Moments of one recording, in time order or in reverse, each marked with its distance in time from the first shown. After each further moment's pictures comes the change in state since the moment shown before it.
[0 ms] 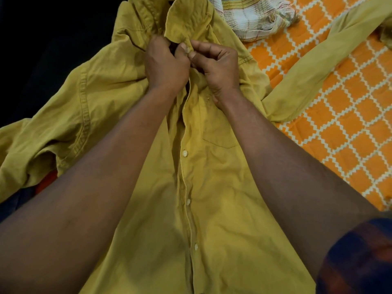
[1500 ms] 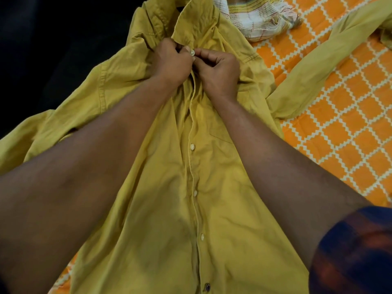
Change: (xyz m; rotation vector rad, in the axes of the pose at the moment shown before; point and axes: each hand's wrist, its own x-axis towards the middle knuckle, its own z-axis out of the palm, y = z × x) left_hand 0.005 0.006 -0.018 0.045 -0.196 -0.092; right_hand -0.021 0.001 0.015 -0.316 0.126 -0.239
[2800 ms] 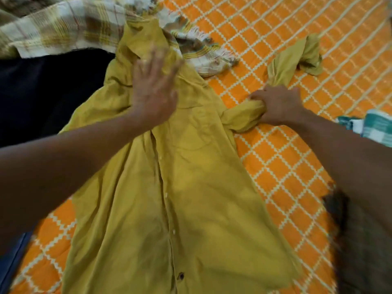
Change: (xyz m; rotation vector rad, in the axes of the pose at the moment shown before) left_hand -0.045 0.045 -0.012 0.753 -0.008 0.769; right_hand 0.027 -0.048 -0.257 -1.515 -0.627 0.160
